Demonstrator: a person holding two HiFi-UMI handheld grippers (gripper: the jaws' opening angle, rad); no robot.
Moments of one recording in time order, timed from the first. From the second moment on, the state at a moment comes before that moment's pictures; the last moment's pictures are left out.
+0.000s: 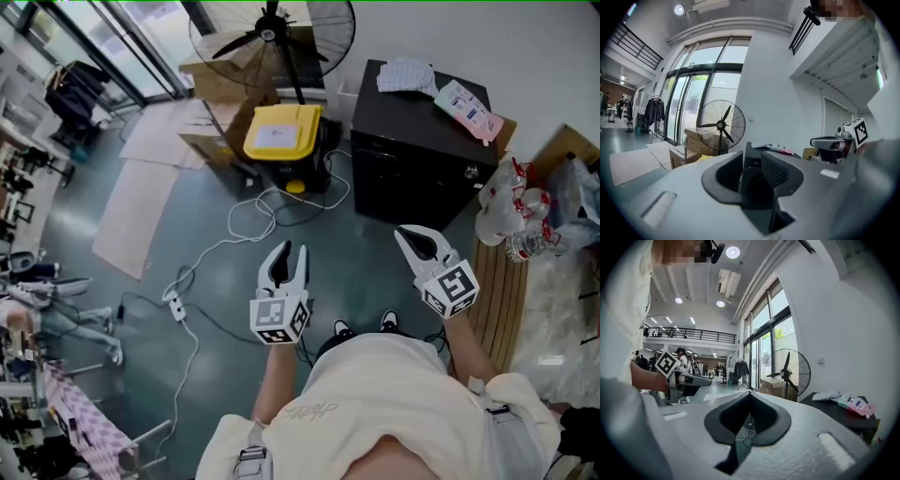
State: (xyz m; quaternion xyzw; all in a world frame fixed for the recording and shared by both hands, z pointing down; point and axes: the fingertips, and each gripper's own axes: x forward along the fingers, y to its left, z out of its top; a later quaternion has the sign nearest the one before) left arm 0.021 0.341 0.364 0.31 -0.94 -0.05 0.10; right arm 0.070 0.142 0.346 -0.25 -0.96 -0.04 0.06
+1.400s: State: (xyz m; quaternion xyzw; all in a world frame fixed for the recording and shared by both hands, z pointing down) left arm -0.064 0.398 0.404 0.32 -0.93 -0.07 0.13; right arm -0.048 0.202 0.408 -0.25 -0.96 -0.01 0.10
